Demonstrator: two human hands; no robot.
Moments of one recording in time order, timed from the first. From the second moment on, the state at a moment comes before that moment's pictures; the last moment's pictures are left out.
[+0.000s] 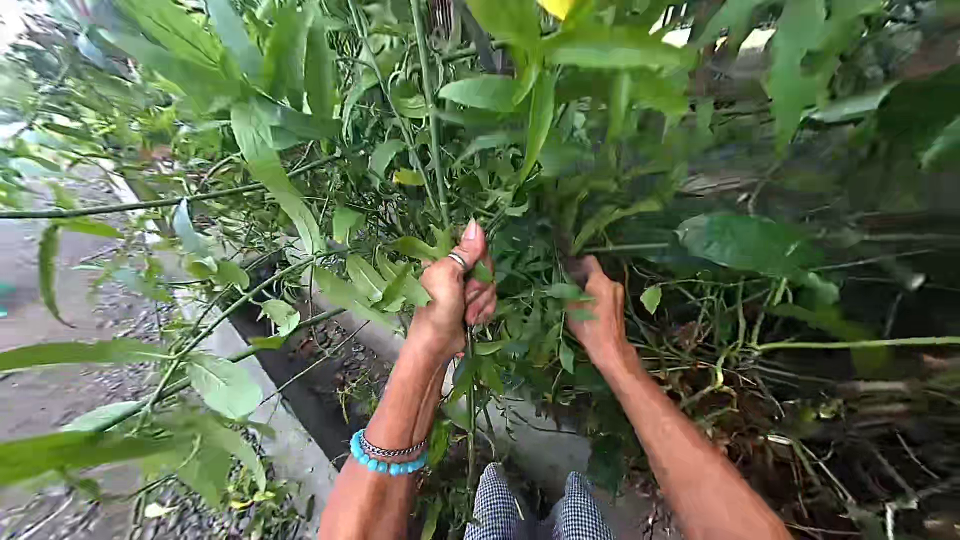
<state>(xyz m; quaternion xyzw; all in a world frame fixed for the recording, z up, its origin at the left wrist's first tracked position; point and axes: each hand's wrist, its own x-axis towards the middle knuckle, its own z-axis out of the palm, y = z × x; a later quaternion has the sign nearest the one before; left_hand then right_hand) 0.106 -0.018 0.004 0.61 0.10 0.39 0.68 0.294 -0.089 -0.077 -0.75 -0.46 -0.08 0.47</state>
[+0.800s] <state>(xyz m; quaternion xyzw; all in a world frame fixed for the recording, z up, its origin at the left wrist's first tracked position) 0.102 -0.007 0.000 0.58 0.10 0.41 0.69 0.293 -0.120 -0.108 -0.78 -0.43 -0.08 0.45</state>
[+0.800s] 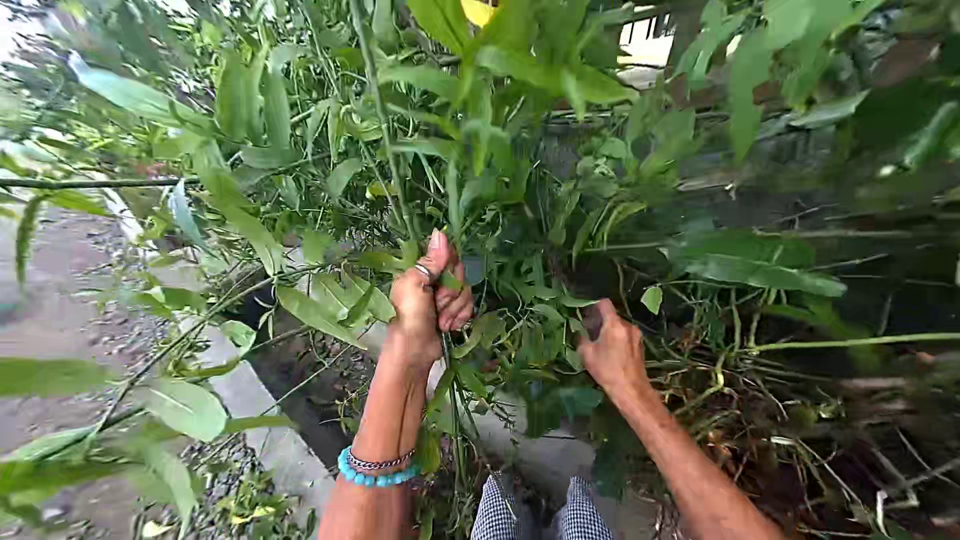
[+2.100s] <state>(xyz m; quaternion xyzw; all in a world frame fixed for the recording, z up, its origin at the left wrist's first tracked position) 0.116 -0.026 -0.019 0.55 0.11 0.39 0.73 0.283 -0.146 -0.125 -0.80 -0.40 -0.08 0.44</state>
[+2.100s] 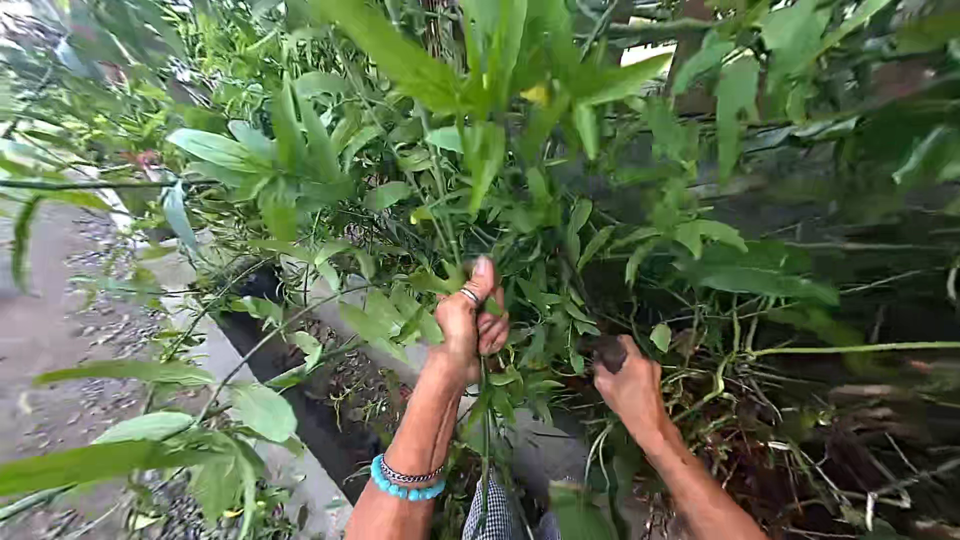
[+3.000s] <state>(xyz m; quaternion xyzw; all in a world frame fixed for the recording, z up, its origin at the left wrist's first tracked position) 0.120 -0.031 -0.032 0.51 0.03 0.38 0.77 0.286 -0.141 -0.129 -0.79 -0.40 -0.12 0.45</state>
